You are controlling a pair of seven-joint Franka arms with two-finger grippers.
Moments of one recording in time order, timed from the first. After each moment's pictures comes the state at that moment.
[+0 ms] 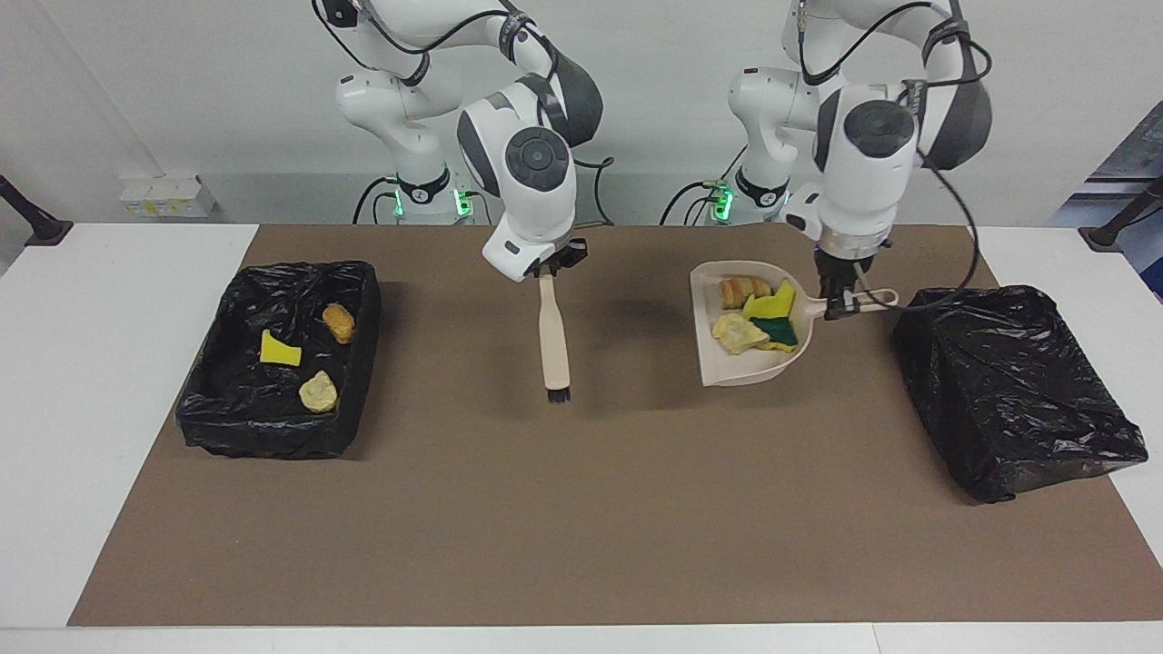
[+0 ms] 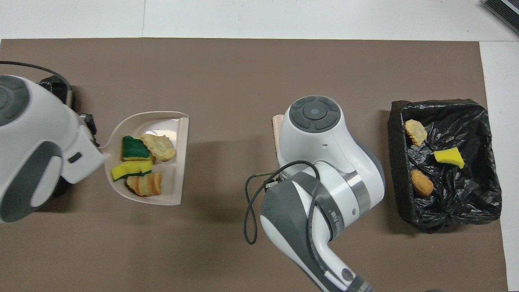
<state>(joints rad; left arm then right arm) -0.23 -0.05 0.05 -1.89 0.21 1.79 1.45 0.33 0.21 0.25 -1.72 0.11 1.64 0.46</state>
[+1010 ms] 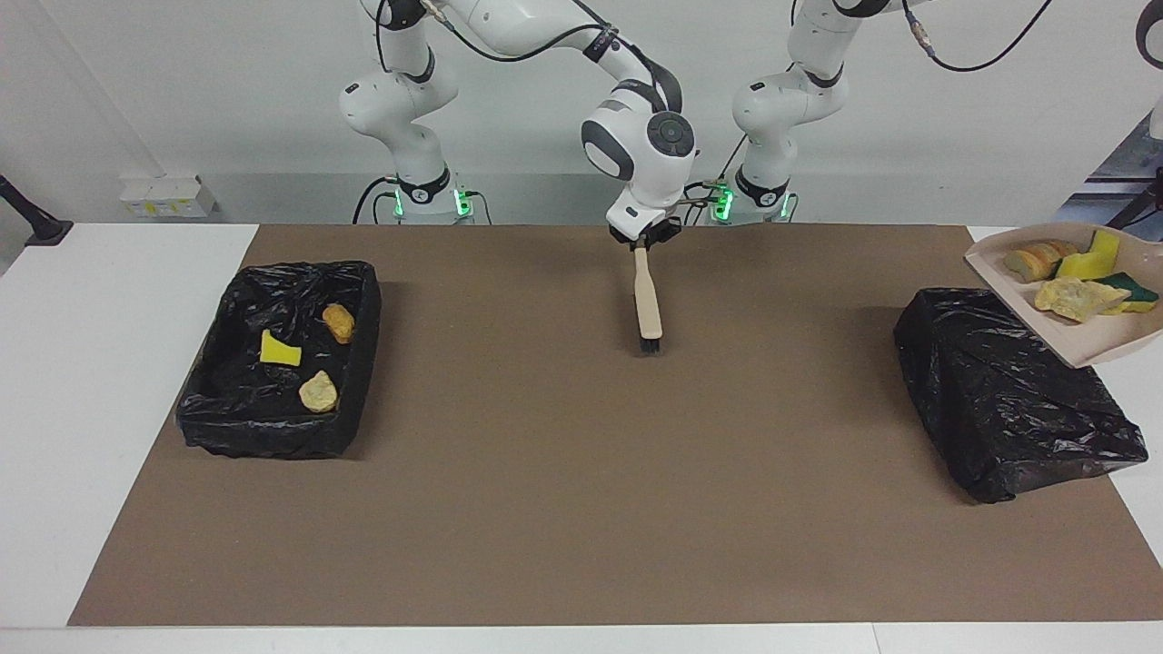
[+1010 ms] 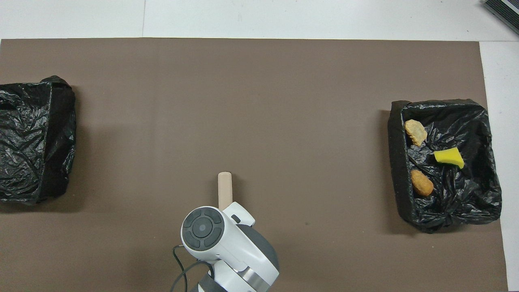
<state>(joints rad) 0.30 0.19 0.07 -1.36 0.31 1.79 1.81 0.68 0.28 0.26 -1.89 0.18 1.97 0.84</state>
